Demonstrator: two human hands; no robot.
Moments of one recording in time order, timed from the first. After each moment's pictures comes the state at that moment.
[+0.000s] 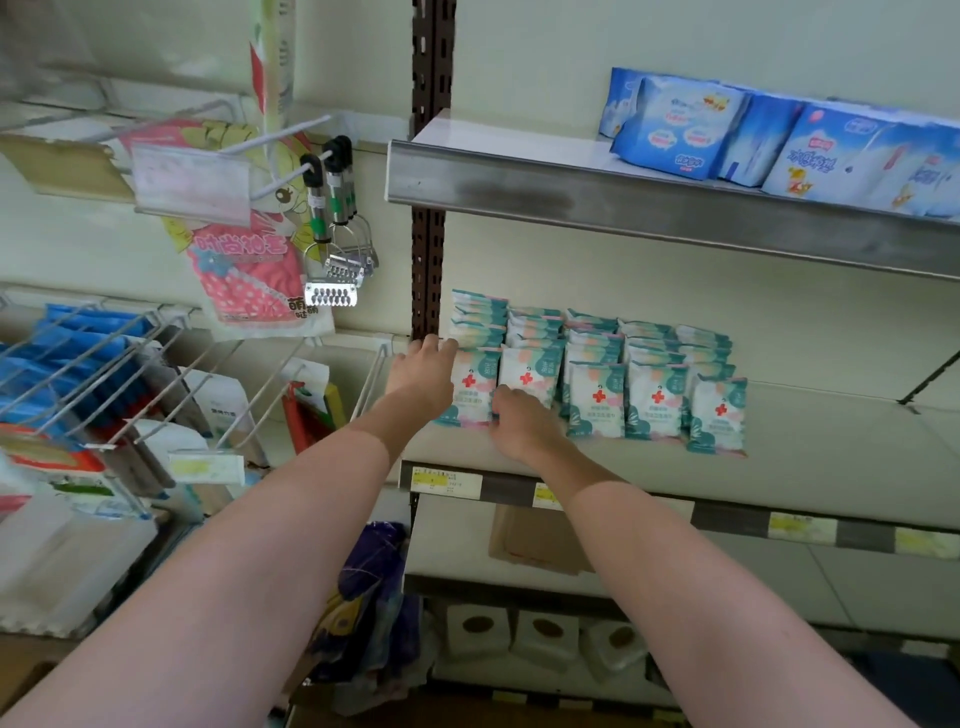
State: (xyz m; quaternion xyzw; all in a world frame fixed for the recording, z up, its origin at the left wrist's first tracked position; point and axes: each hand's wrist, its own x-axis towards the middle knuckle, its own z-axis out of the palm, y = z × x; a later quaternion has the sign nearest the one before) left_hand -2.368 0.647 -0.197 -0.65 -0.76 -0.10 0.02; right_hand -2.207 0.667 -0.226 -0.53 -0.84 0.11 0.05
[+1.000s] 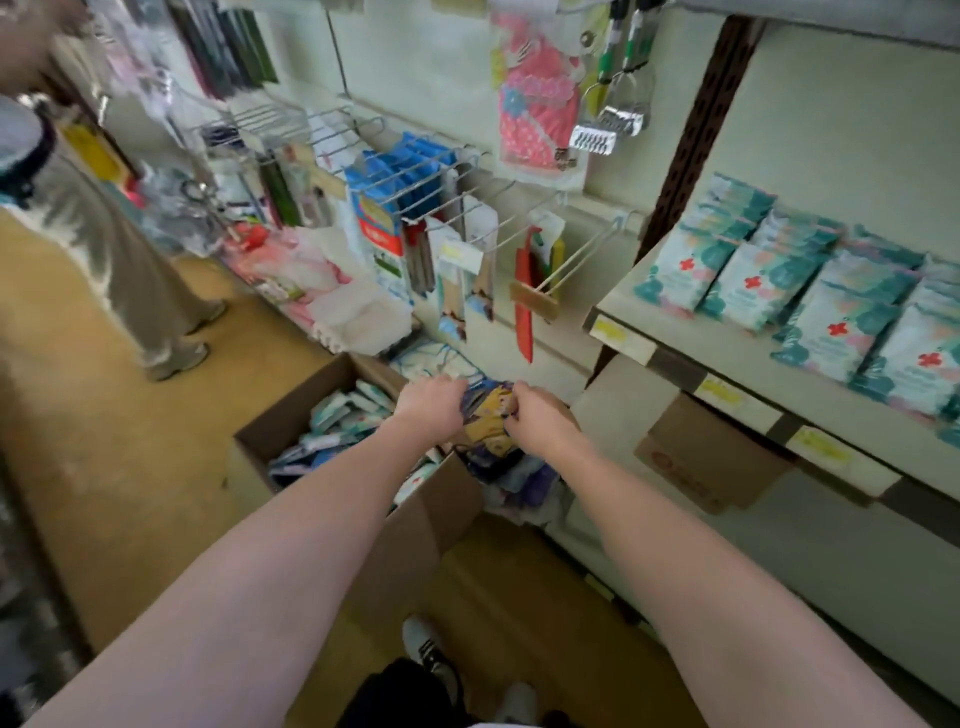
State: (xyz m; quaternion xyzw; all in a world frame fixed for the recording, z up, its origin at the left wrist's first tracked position) left_hand -2.355 0.326 -0.284 -0.43 -0.90 0.02 -0.11; right_hand -2.244 0.454 -0.304 -0.28 -0.93 0.22 -0.06
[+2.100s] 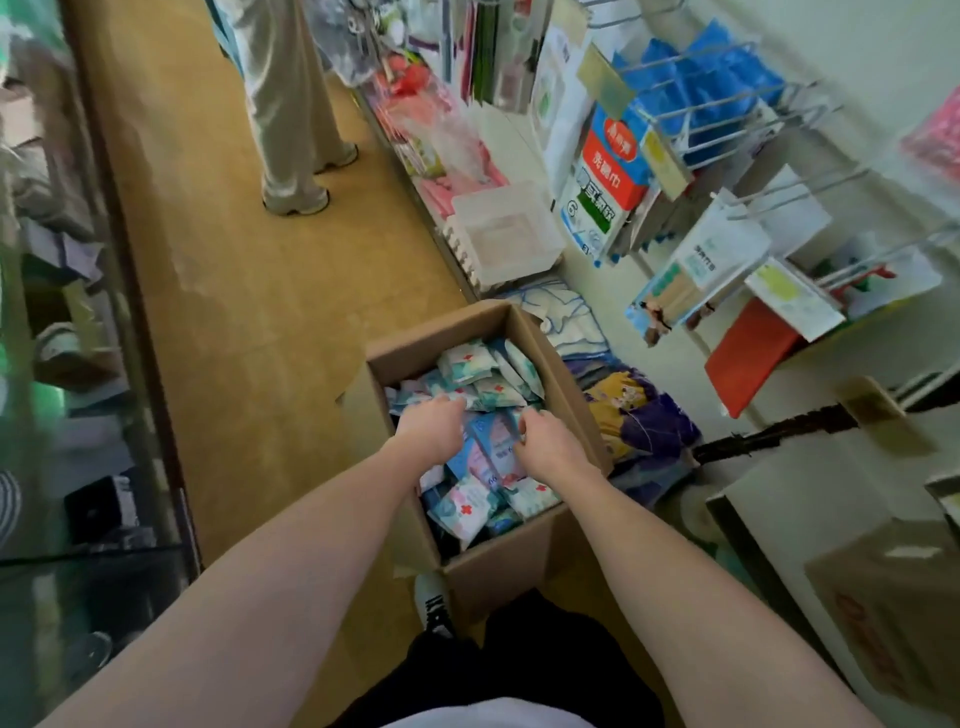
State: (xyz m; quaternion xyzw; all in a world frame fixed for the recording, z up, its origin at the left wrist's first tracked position) left_hand -2.529 0.132 -0.404 -0.22 -0.93 -0.03 -0.29; right_hand -2.464 0.302 -0.419 -0.13 -0.94 0.19 -0.26
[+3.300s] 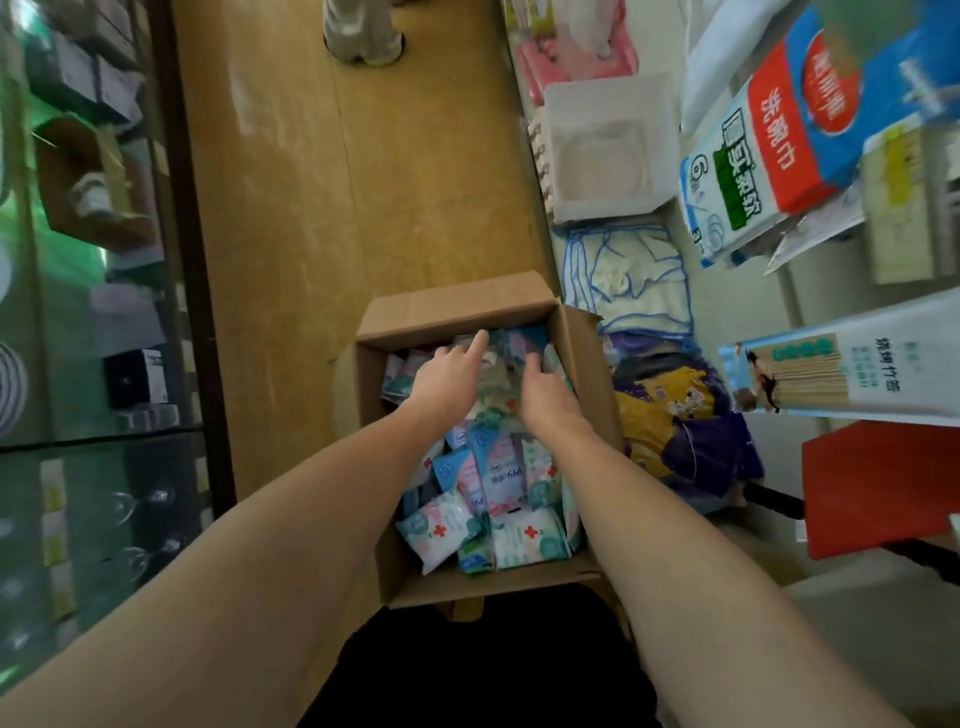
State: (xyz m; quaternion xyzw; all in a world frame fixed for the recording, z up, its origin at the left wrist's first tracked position) left_hand -2.649 0.191 -0.502 -0.07 -0.94 -0.09 -0.32; right_hand -2.634 0.341 -0.534 -0.03 -0.92 0.15 -0.37
